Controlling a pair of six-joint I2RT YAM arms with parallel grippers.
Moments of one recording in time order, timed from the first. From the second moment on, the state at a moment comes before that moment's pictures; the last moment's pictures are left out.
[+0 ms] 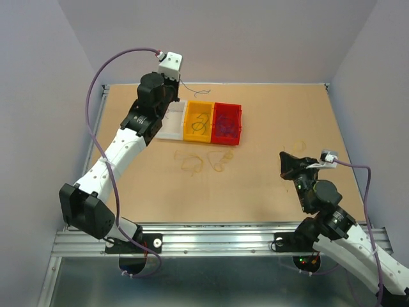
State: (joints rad) left arm -0.46 1.42 1.42 -0.06 -0.21 0.12; right arm 0.75 0.32 0.40 0.01 0.62 0.48
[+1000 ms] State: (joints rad) left arm -0.39 1.61 1.30 0.32 -0.02 0.00; right arm 0.75 0.34 0.37 -0.07 0.67 0.50
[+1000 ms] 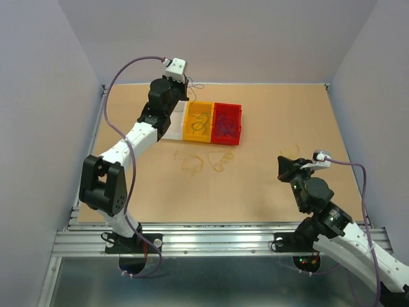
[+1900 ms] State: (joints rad) left arm -0.42 1.65 0.81 0.77 -0.10 0.17; right arm 0.75 0.33 0.37 -0.07 0.64 0.50
